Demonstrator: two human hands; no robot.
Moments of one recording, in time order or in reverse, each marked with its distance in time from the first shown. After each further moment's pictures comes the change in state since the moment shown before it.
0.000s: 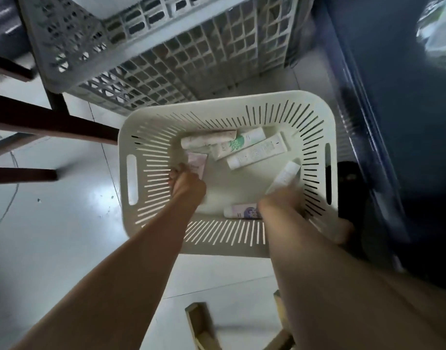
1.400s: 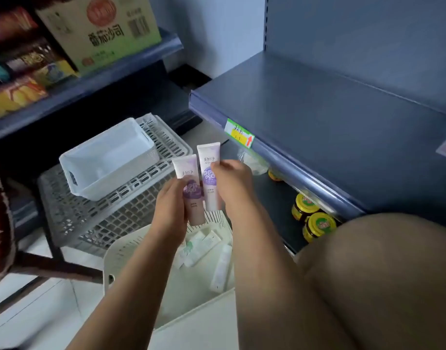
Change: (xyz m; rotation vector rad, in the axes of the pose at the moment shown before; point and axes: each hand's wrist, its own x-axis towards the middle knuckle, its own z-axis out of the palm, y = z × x) left_hand -0.261 0.143 -0.176 -1.175 -0.440 0.740; right_hand -0.175 -0.002 -0.224 1.087 0.260 -0.681
